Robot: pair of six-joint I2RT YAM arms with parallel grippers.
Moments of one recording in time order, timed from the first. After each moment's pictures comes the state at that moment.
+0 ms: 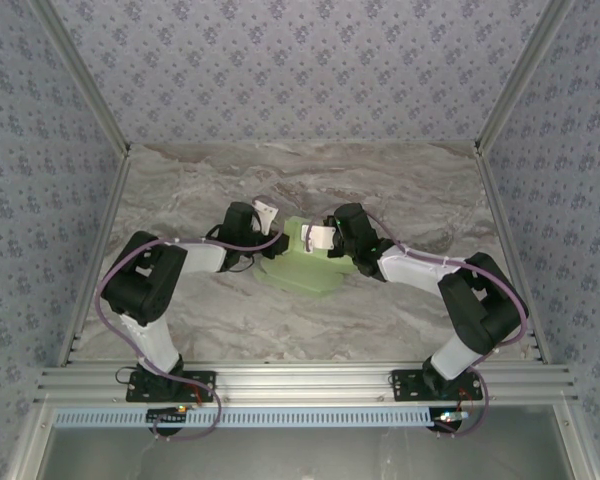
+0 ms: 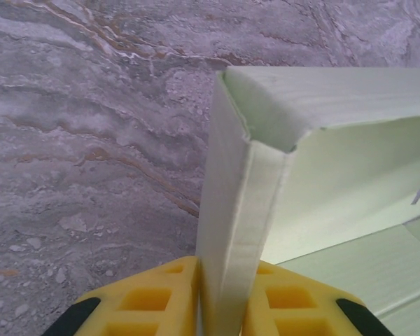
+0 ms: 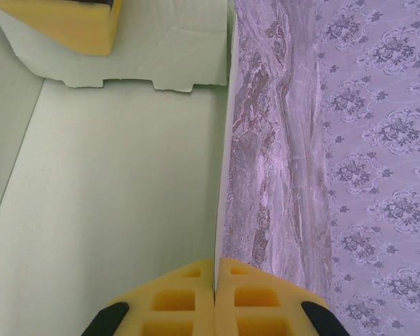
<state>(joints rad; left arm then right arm) -0.48 1.80 0.83 0.32 0.41 -0.21 0.63 1.60 0.84 0.18 0.09 -1.11</state>
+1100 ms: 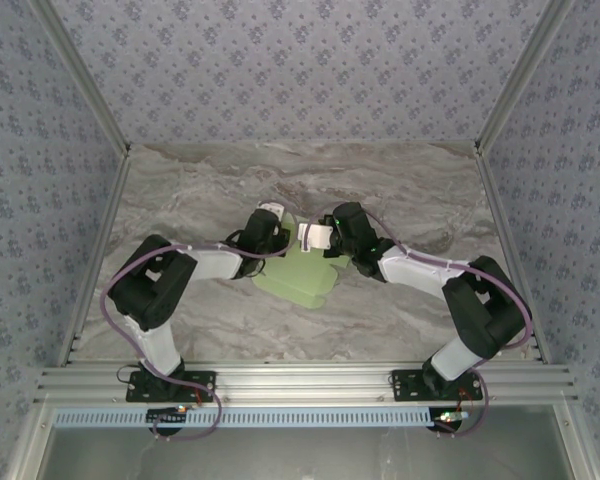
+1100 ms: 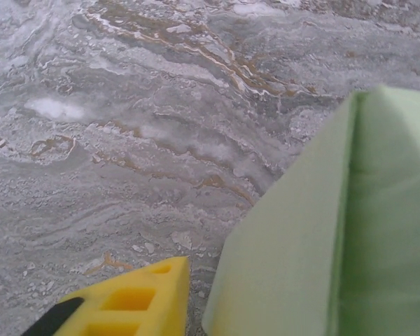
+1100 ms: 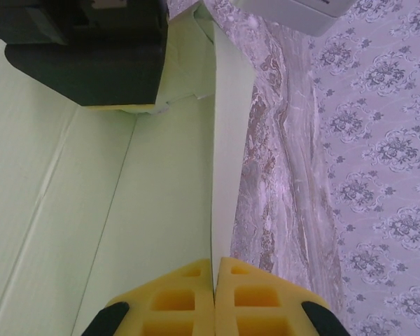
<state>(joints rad) -0.63 1.80 0.85 0.31 -0.16 -0.28 0.64 1.57 0.85 0.16 0.03 -1.05</state>
